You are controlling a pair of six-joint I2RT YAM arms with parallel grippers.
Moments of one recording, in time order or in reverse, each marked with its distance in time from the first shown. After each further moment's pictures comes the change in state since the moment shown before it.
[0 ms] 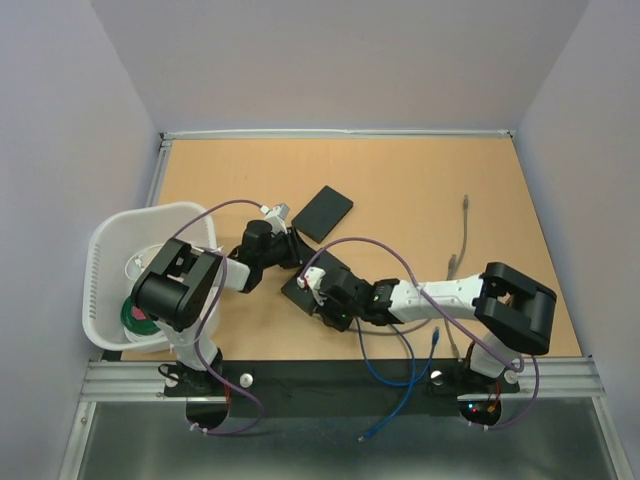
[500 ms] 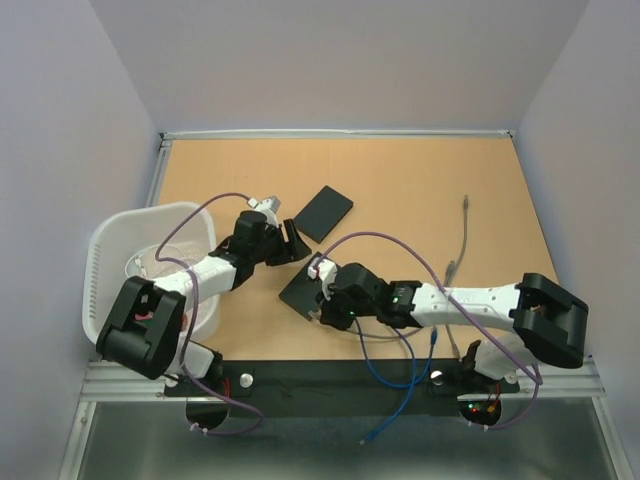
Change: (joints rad) left arm 0.000 -0.295 0.066 -0.494 -0.146 0.066; right arm 0.000 -0.175 -0.067 0.061 -0.065 0.107
